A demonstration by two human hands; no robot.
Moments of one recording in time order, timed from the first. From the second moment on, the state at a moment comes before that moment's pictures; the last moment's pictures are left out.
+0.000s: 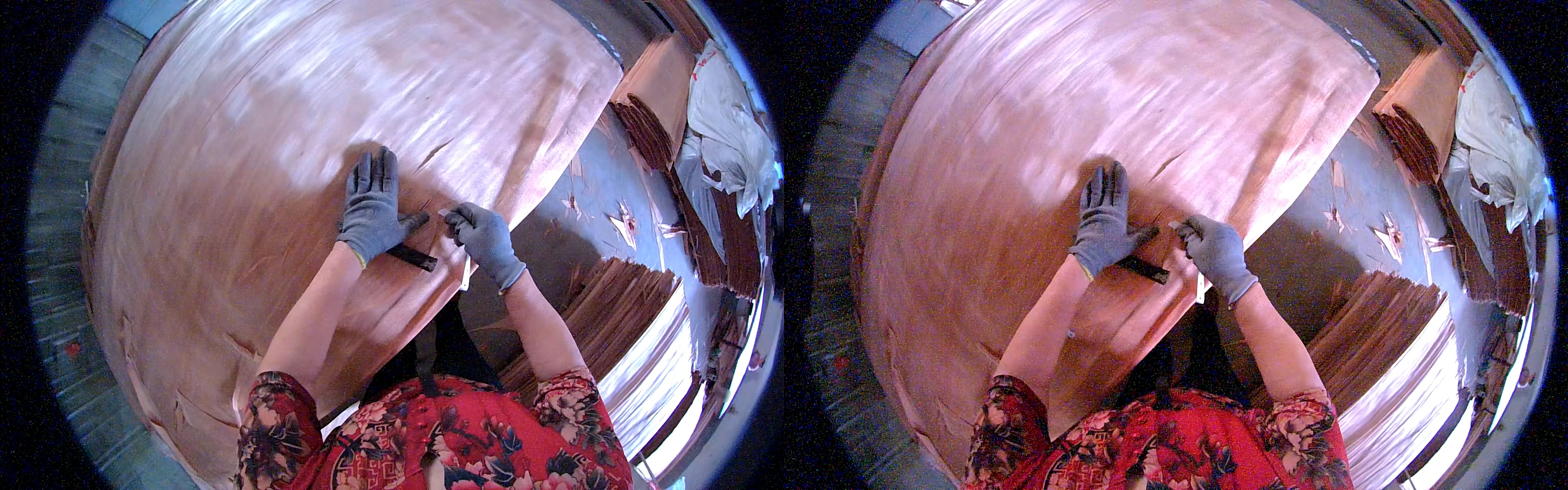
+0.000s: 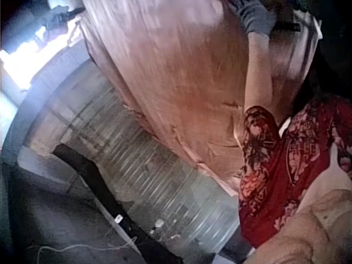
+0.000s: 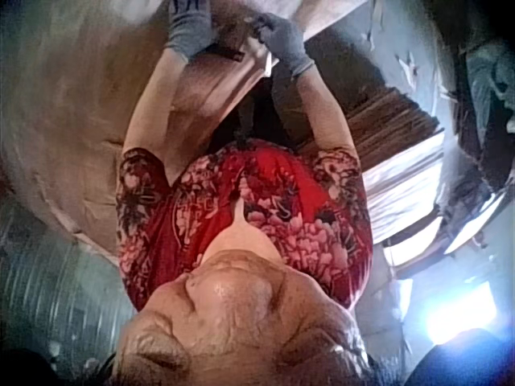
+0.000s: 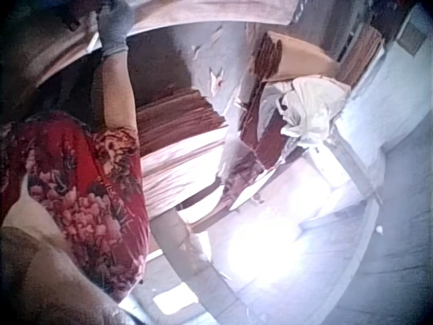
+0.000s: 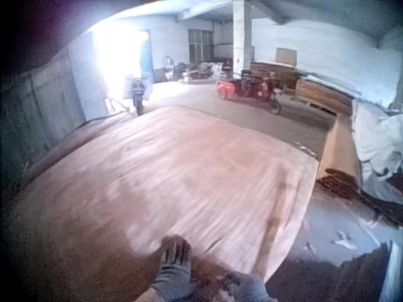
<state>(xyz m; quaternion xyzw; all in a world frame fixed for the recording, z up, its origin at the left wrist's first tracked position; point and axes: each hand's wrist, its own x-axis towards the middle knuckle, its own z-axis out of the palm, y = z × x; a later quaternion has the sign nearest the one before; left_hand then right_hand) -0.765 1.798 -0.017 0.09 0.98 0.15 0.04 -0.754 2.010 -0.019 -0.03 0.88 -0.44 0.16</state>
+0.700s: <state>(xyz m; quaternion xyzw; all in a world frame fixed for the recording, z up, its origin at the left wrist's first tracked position) -0.769 1.799 -0.019 0.05 0.97 0.24 -0.01 -0.782 1.979 0.004 -0.08 0.95 -0.26 0.16</state>
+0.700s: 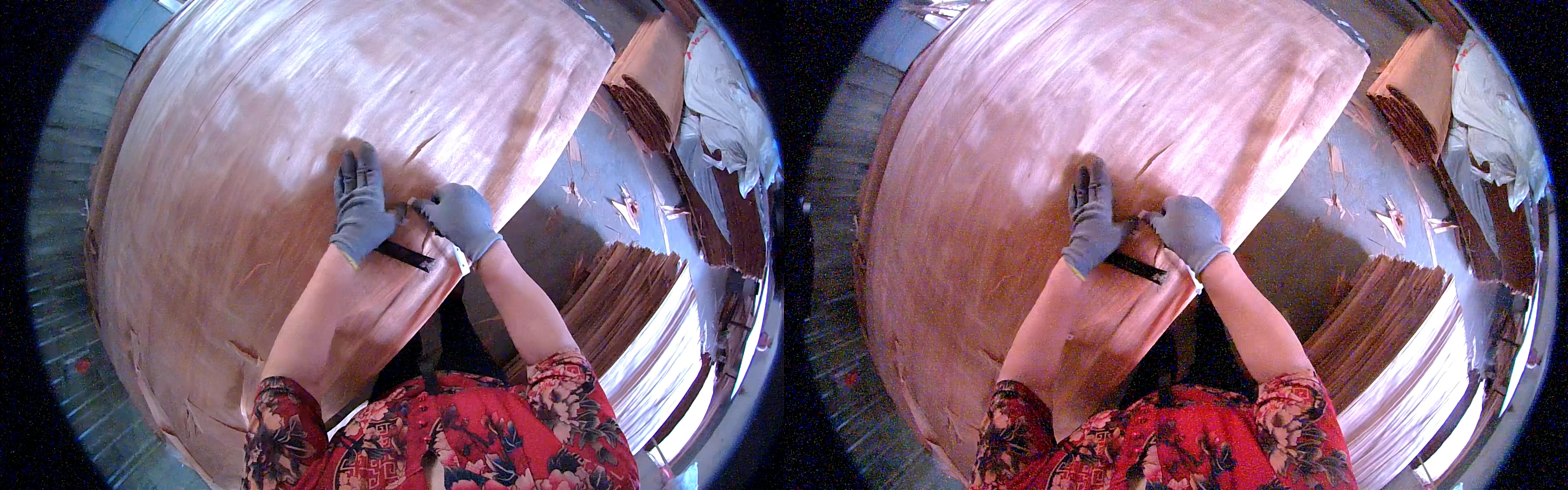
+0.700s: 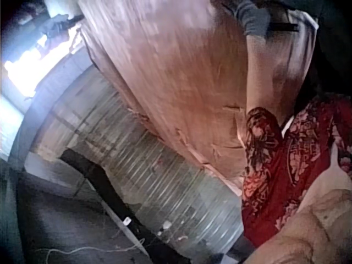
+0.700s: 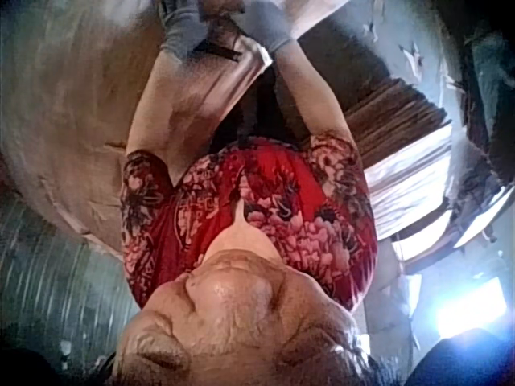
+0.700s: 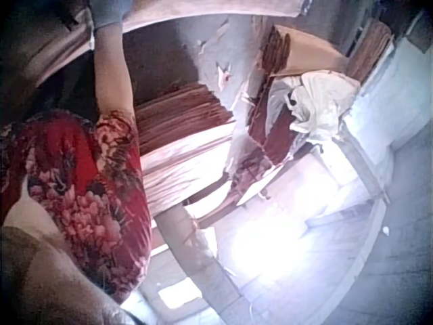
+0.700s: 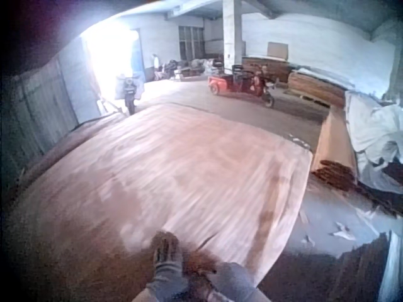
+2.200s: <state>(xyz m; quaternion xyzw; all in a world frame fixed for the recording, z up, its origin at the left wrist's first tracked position) -0.606 1.778 -0.013 0.11 0.93 0.32 -0.14 -0.654 1.962 -0.013 -0.05 0.88 -0.37 0.30</state>
